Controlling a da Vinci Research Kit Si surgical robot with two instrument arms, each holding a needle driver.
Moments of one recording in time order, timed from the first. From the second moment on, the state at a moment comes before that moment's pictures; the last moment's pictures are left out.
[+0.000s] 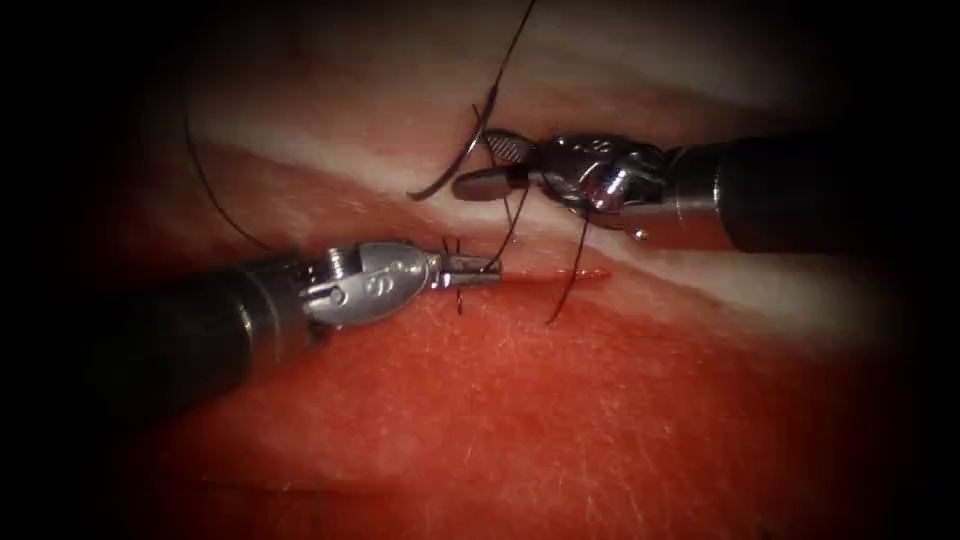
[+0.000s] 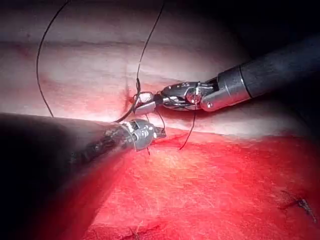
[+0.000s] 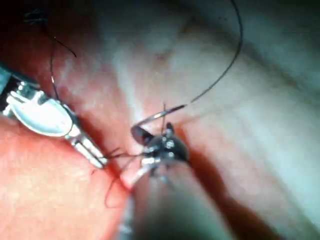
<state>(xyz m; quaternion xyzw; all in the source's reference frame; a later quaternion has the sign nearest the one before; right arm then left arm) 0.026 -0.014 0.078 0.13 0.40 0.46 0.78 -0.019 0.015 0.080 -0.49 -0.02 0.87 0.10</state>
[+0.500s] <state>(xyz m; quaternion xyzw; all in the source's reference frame) 0.026 -0.015 0.079 0.14 0.38 0.44 0.80 -0.018 0.016 0.080 -0.48 -0.02 0.87 0.10</state>
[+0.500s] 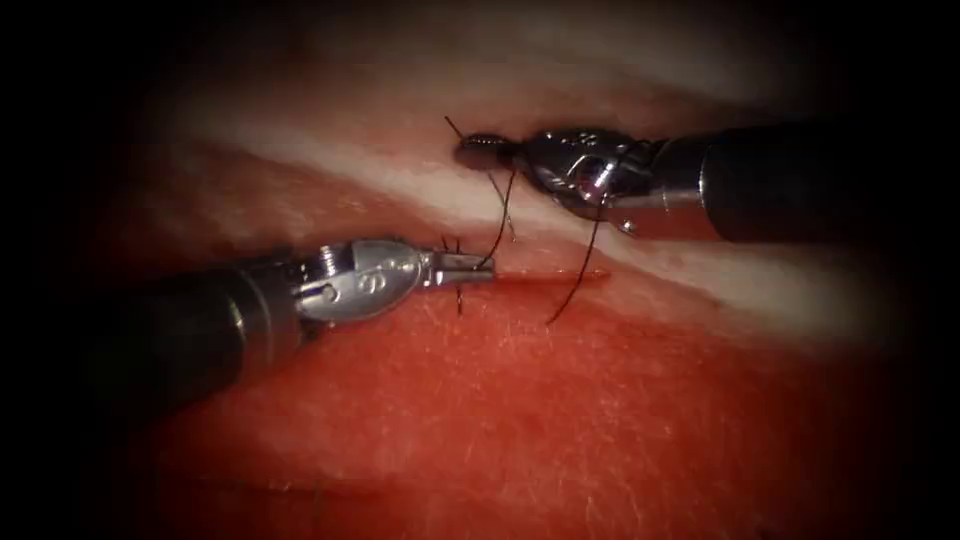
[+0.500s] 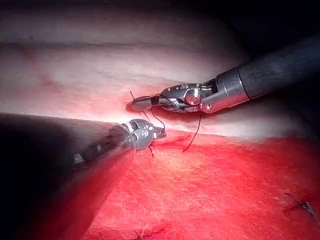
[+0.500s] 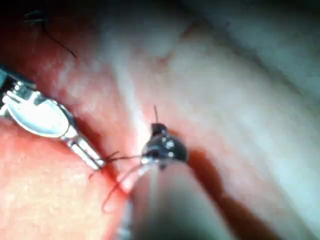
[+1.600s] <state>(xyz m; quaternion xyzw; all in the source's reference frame) 0.021 -0.021 0.072 0.13 0.41 0.45 0.79 -0.004 0.043 0.091 -0.41 0.00 0.88 0.22</state>
